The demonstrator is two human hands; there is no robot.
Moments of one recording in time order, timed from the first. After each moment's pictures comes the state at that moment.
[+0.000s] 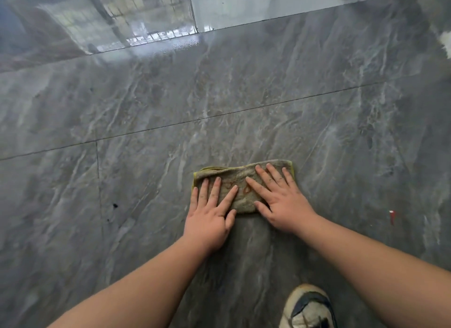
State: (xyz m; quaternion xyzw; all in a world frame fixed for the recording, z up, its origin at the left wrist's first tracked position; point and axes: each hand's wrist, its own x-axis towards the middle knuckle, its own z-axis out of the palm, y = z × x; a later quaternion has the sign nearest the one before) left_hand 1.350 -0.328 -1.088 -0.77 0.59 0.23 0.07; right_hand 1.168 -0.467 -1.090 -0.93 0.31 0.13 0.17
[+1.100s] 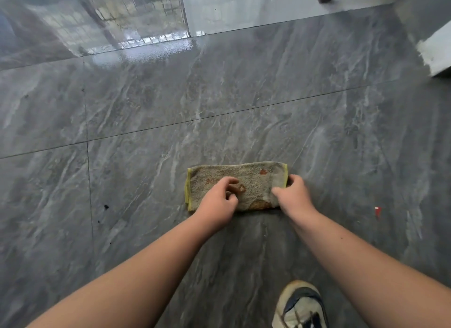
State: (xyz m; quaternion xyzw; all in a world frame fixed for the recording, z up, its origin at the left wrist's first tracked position) left_hand 1.336 -0.381 -1.051 -0.75 0.35 0.49 -0.26; right_hand 1.174 -0.477 -1.060 -0.50 0.73 -0.06 0.47
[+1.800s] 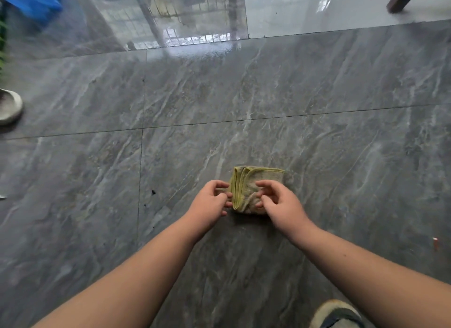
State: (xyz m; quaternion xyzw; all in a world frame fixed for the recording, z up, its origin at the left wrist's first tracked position) left_hand 1.421 -0.321 -1.033 -0.76 0.10 0.53 -0.36; right_hand 1.266 -0.412 -1.044 -0.61 0.50 -0.07 0.61
